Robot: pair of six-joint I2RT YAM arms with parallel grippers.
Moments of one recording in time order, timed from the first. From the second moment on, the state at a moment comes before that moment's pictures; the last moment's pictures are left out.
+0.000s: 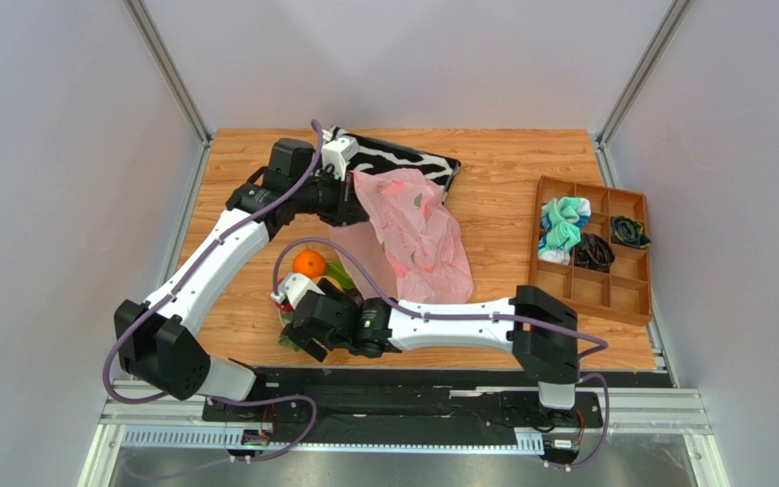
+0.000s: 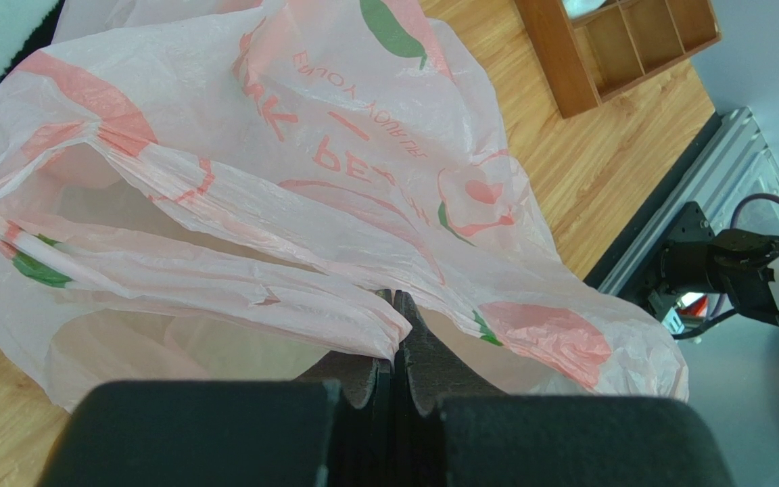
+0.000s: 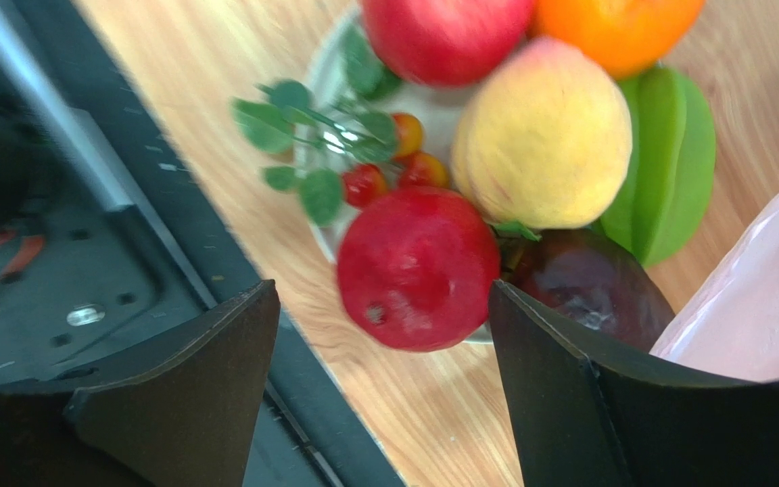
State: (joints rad) left arm -0.42 1.41 1.32 -0.57 0.53 -0.15; right arm 1.38 1.86 1.44 -0.36 0.33 0.21
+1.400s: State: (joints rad) left arm -0.42 1.40 1.32 -0.59 0.54 -0.15; right arm 1.42 2.06 1.56 -0.52 0.55 0.24
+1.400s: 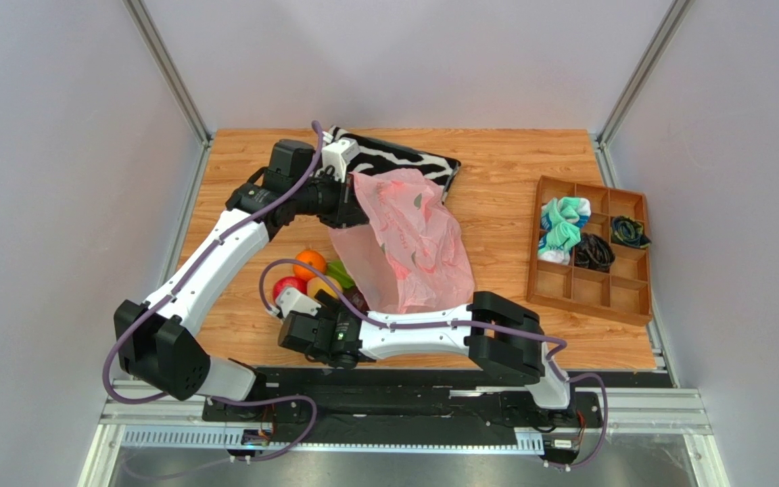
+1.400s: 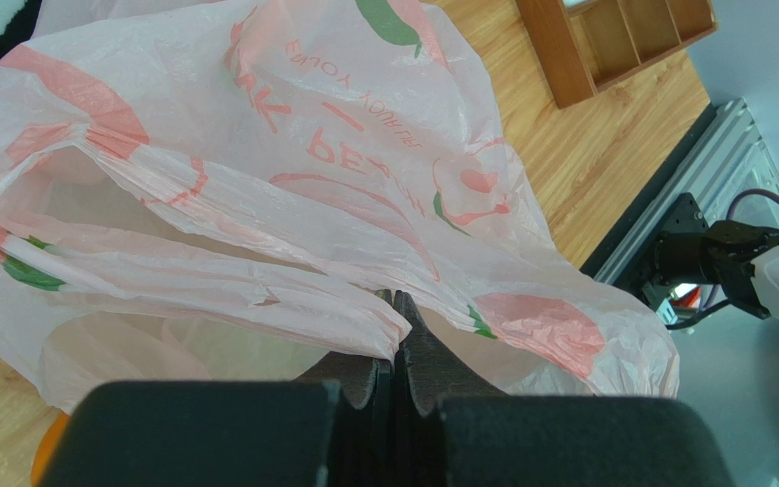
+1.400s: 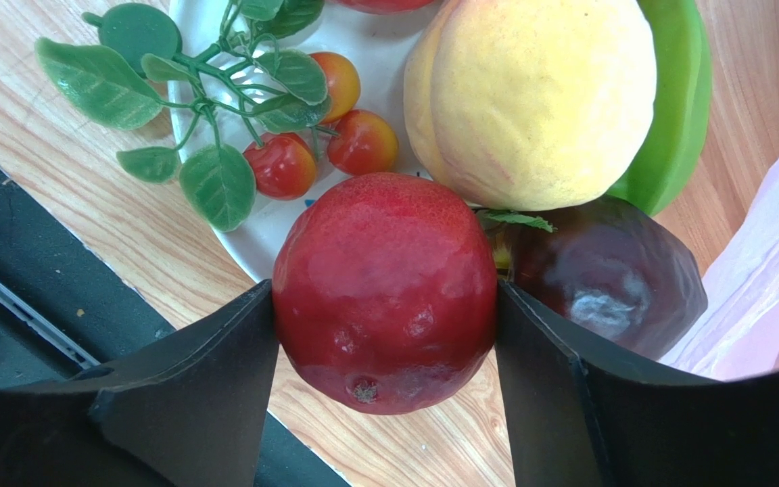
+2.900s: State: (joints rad) left arm -0.42 1.40 1.32 -0.60 0.54 -0.15; right arm 1.37 1.69 1.33 -0.28 0.25 0.27
